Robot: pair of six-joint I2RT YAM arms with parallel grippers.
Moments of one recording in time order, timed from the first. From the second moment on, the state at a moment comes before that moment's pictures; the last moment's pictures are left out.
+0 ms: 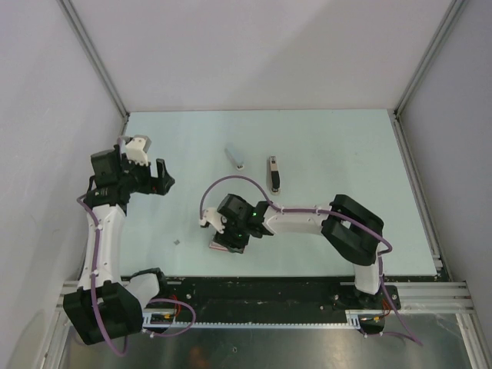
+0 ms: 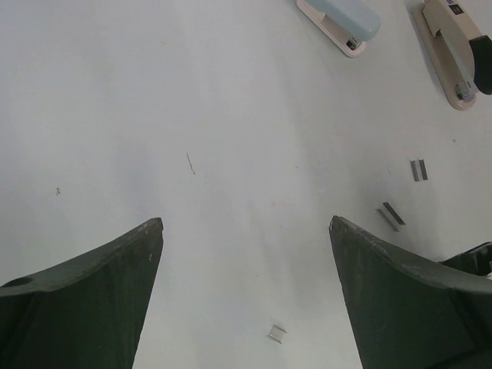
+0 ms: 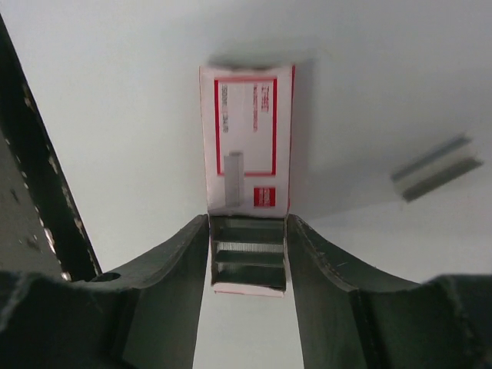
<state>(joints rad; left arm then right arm) 0.24 1.05 0.93 -0.55 0.53 0.21 1.12 1.93 1.28 -0.33 -0.22 -0.18</state>
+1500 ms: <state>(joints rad) 0.24 1.07 0.94 -0.64 0.63 0.37 1.15 1.94 1.32 -0.27 -0.22 -0.25</state>
